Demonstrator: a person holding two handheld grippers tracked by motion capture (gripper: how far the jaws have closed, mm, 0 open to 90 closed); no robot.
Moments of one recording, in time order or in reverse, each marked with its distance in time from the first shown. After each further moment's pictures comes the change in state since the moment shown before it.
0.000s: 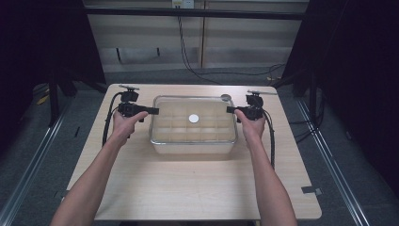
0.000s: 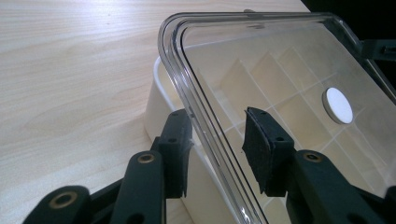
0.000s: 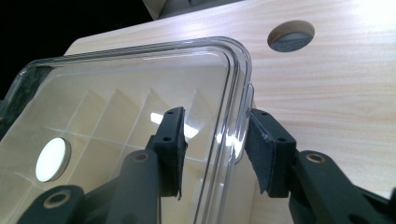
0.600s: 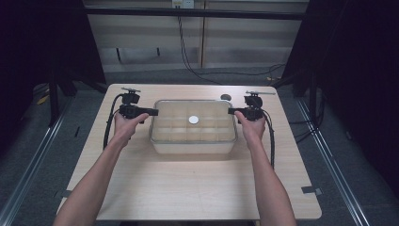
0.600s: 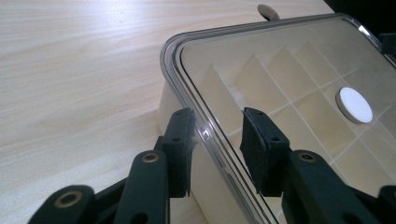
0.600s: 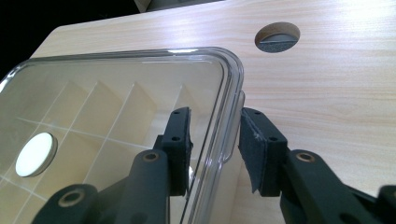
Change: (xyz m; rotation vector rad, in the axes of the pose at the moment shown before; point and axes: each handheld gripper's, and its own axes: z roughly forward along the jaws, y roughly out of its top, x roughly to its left) left arm 0.001 -0.004 0.006 0.007 0.052 0.031; right arm 0.000 -0.001 0.001 0.010 -0.060 -0.066
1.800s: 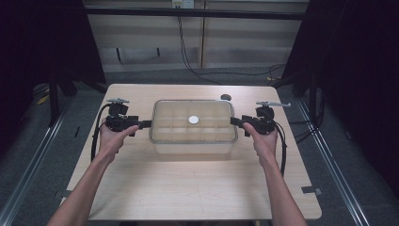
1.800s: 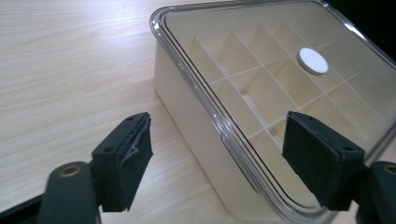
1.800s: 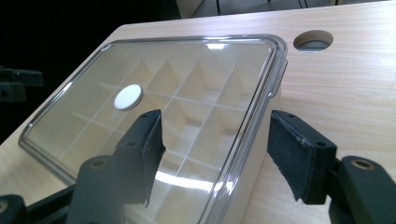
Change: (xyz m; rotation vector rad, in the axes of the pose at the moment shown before) left arm -0.019 -0.040 -0.055 -0.053 0.015 0.057; right arm 0.013 -0.033 -0.067 -0.072 0.148 -0.090
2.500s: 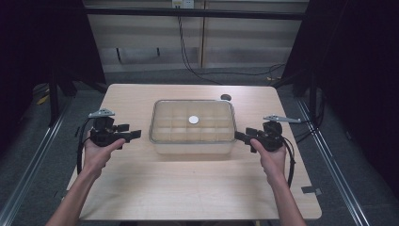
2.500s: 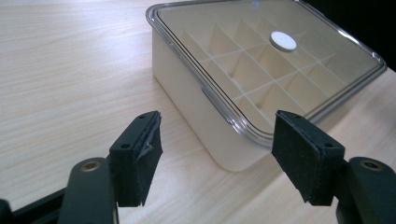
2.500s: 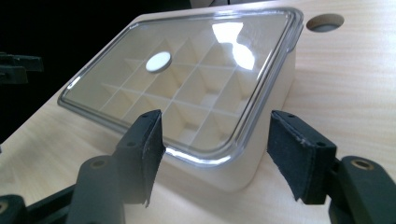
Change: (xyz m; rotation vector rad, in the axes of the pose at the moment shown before) left arm -0.014 -0.035 -0.048 -0.058 0.013 0.074; right arm 0.017 -0.035 -0.041 -0.007 0.036 -0.026
